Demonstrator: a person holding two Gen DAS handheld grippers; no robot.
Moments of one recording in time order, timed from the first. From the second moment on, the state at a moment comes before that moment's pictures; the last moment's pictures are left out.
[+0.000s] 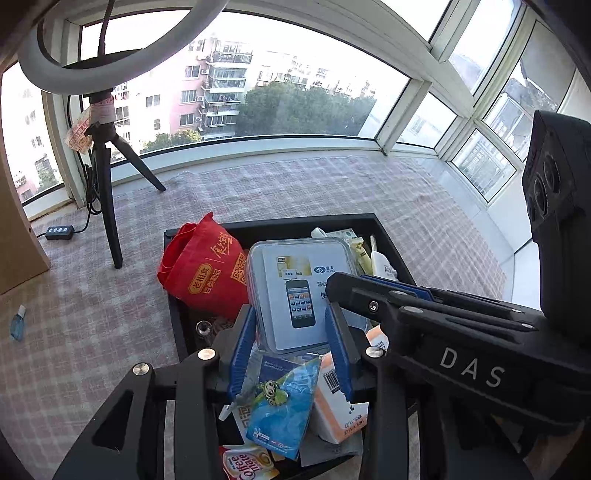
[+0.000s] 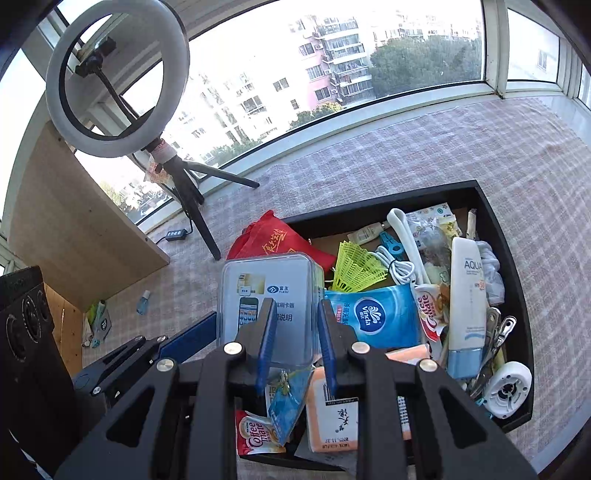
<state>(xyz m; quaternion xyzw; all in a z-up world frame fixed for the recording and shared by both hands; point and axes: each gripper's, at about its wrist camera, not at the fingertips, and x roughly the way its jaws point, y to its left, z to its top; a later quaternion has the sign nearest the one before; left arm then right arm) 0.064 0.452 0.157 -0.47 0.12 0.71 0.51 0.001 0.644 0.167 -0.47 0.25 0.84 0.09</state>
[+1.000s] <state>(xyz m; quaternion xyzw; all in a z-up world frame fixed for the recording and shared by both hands) -0.072 0.227 0.142 -0.47 0.09 0.81 0.33 -0.078 0.480 0.171 -0.49 0.14 0.86 -0.03</state>
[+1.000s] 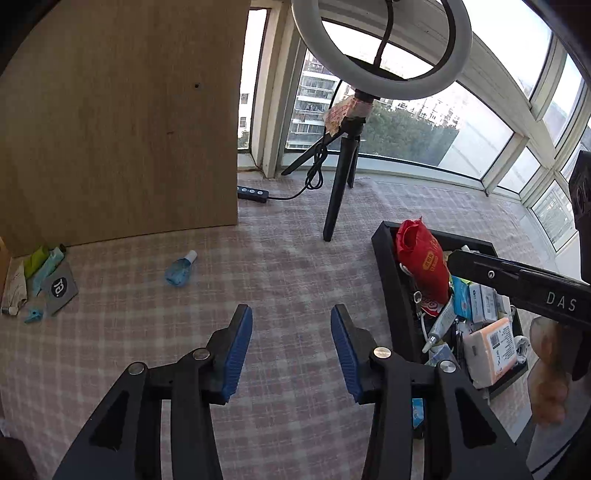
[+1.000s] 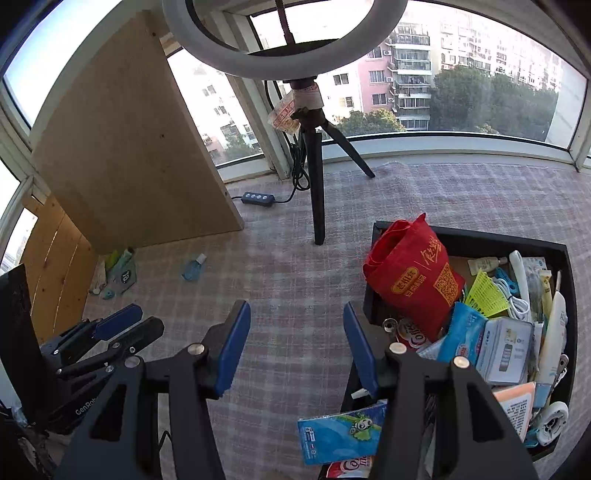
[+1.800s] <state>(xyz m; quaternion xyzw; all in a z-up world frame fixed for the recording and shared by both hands) -0.254 -0.022 0.045 -0.51 0.21 0.80 0.23 -0.250 0.273 0.069 -0.62 0.09 0.78 -0.05</state>
